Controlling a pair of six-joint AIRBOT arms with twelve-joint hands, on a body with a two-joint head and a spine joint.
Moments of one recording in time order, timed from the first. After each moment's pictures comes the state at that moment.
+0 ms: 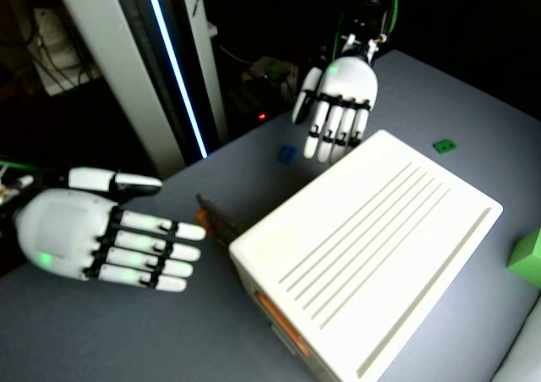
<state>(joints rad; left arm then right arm) 0.83 -0.95 0.93 0.28 -0.93 0.78 -1.41 -0.84 1.06 0.08 1.40 -0.35</state>
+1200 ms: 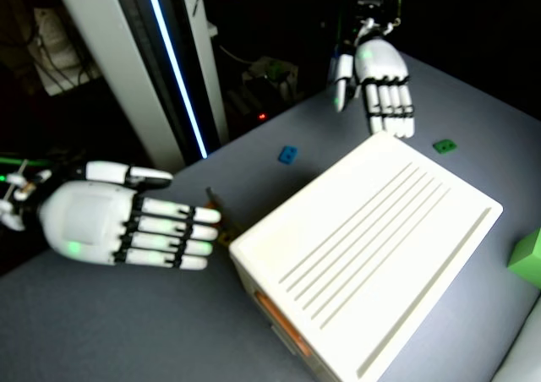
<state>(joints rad) 1.12 -0.80 0.84 -0.17 -1.18 0.91 -1.31 -0.84 1.06 -0.08 1.30 -0.34</state>
